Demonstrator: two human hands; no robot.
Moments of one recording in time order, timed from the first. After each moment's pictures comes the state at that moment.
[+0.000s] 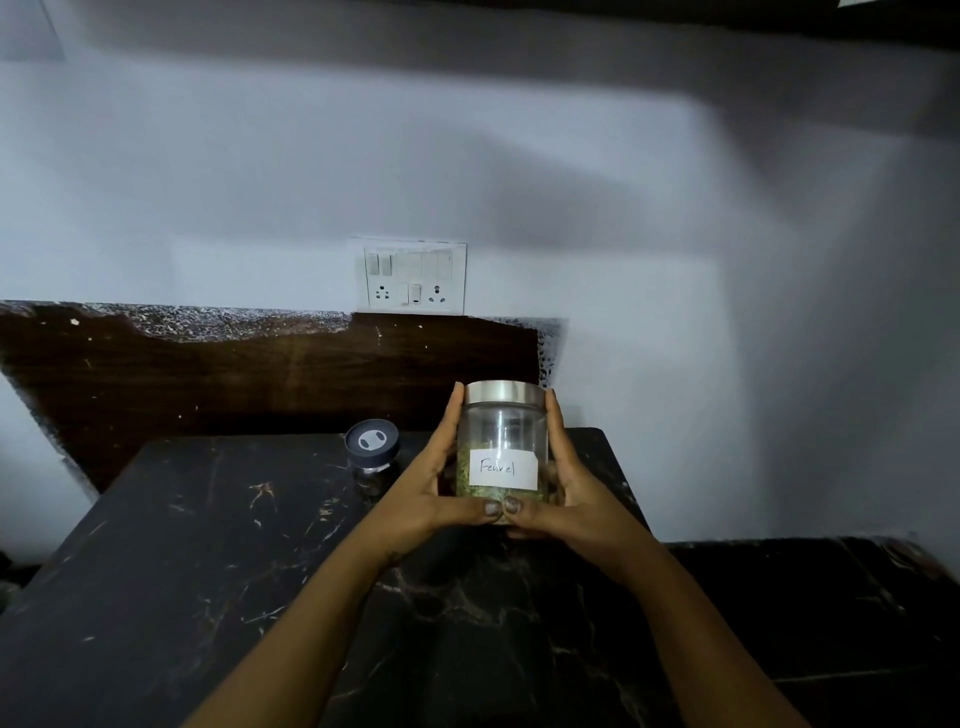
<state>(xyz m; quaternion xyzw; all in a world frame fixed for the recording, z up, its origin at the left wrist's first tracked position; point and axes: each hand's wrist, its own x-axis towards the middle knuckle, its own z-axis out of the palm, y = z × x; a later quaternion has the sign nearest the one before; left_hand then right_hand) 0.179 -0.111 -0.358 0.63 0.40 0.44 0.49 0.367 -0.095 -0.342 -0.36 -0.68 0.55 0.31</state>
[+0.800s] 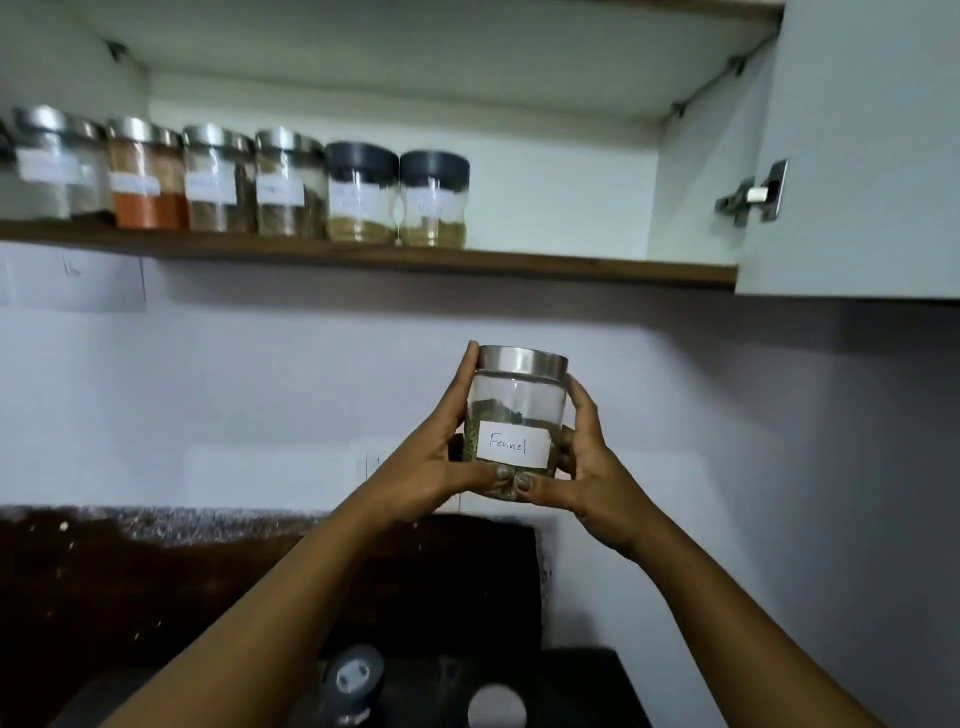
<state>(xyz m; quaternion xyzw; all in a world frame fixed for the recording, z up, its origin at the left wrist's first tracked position) 0.172 -0.053 -0.177 0.74 0.33 0.49 0.32 0.356 -0.028 -0.186 -0.32 -0.75 0.39 0.42</state>
